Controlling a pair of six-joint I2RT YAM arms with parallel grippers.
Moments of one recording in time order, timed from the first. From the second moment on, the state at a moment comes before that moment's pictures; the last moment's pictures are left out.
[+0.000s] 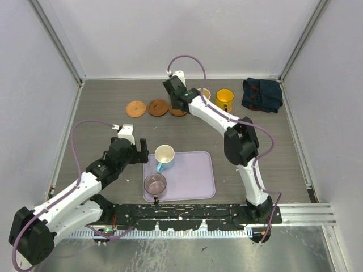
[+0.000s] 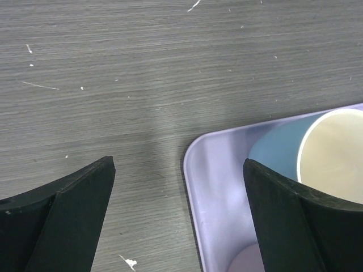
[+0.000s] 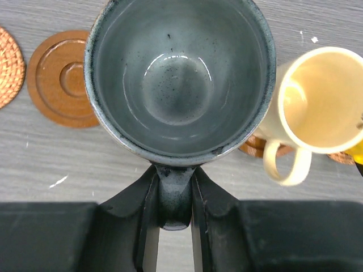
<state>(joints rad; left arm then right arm) -0.59 0.86 0.48 -0.22 -0.29 -0.37 0.69 2.15 1.96 -0.58 0.46 0.31</state>
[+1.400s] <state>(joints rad) -0.56 0.88 0.49 -0.22 -0.27 -0.37 0.63 2.32 2.07 -0.62 0.35 0.32</state>
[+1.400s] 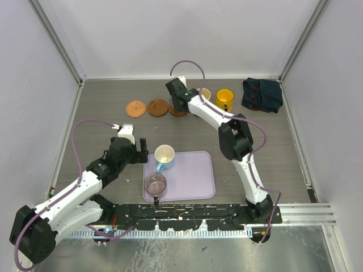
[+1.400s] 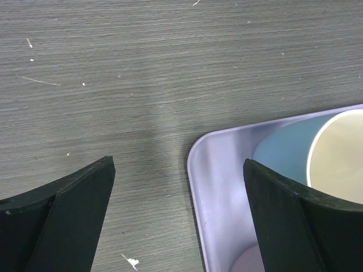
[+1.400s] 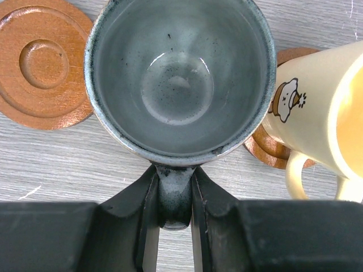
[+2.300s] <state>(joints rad) -0.55 0.91 0.49 -0.22 -0.26 -0.37 0.63 2.36 2.06 -0.58 0.35 0.32</state>
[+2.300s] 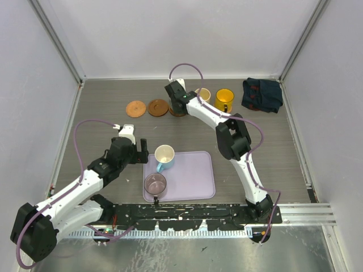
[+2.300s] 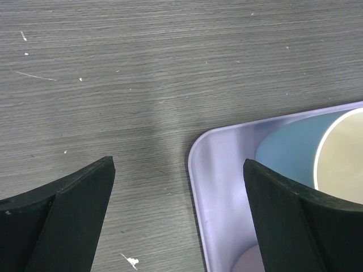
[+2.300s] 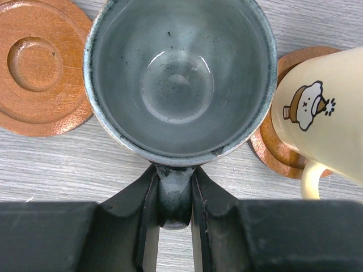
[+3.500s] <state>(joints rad) -0.55 0.87 0.49 -0.22 -0.25 -0.38 0.68 2.25 1.90 -0.49 0.38 0.35</state>
